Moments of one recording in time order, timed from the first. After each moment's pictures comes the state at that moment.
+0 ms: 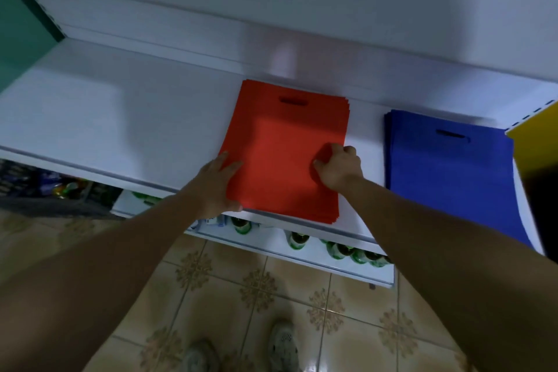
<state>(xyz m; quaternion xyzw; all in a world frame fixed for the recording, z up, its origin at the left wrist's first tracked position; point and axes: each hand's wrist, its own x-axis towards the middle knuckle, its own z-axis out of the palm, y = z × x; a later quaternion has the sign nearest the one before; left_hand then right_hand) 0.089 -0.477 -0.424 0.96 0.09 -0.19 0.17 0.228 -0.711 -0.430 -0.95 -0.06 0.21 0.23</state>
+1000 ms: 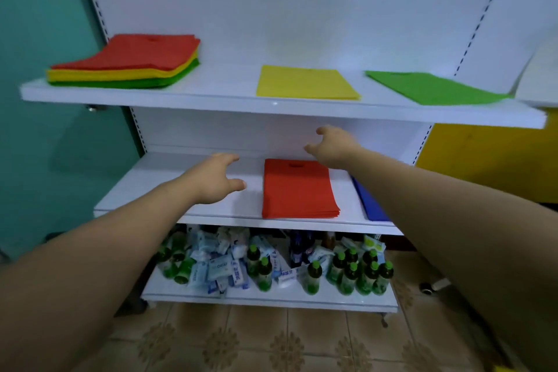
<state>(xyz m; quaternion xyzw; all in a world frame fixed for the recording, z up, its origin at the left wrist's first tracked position) -0.147 -0.429 -0.150 0.98 0.02 -0.02 0.22 -0.049 -0.663 -0.122 -0.97 -0.13 0.00 0.19</state>
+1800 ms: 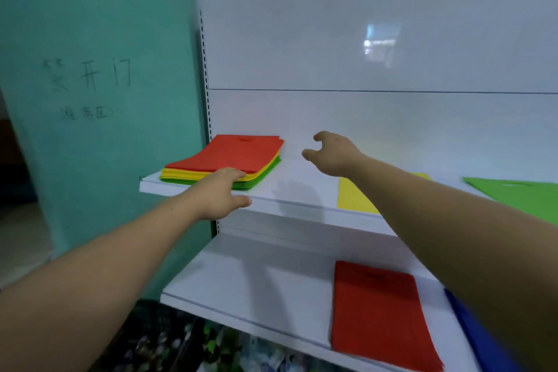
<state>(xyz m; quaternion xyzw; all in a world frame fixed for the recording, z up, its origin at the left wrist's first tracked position) -0.109 -0.302 -0.022 0.98 0.11 0.14 0.12 0.035 -0.498 0.024 -0.92 -0.30 -0.10 0.25</state>
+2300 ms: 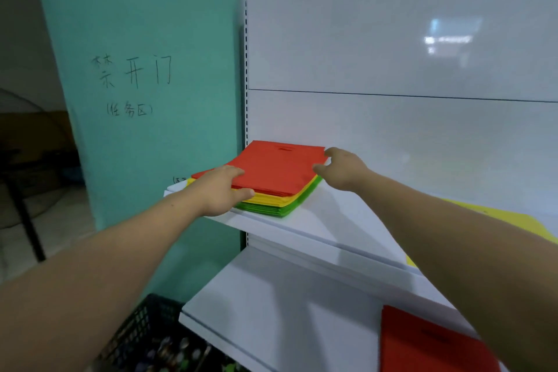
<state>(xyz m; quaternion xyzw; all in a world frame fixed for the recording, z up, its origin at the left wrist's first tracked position) -0.043 -0.193 -0.017 0.95 0.22 0.16 0.14 0.137 -0.374 0.007 -0.90 -0.35 -0.06 0.26</state>
